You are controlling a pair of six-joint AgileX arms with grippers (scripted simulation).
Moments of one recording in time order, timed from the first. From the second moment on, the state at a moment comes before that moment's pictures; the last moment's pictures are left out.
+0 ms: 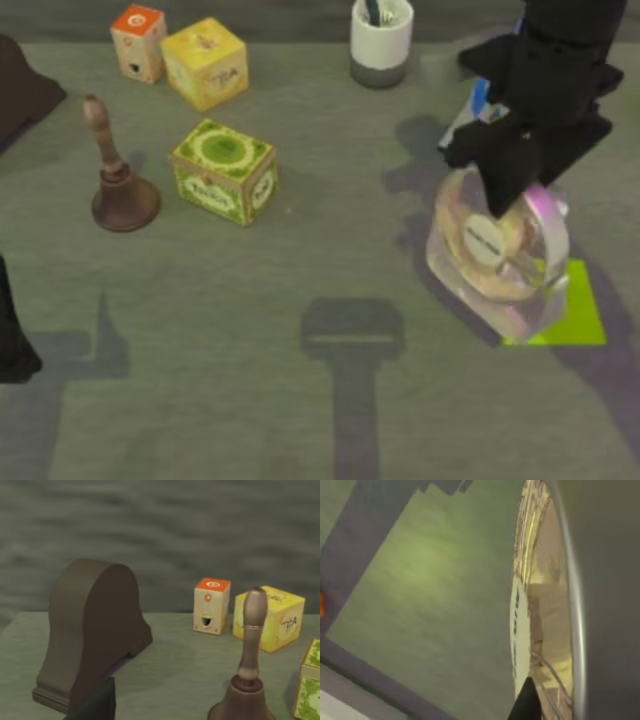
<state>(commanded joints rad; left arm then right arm) 0.00 0.00 0.00 0.00 0.00 0.00 0.45 2.08 2.08 -1.67 -0.10 -0.17</state>
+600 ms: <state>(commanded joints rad) 0.00 0.00 0.00 0.00 0.00 0.00 0.33 1.86 1.74 -1.47 -0.03 -1.12</state>
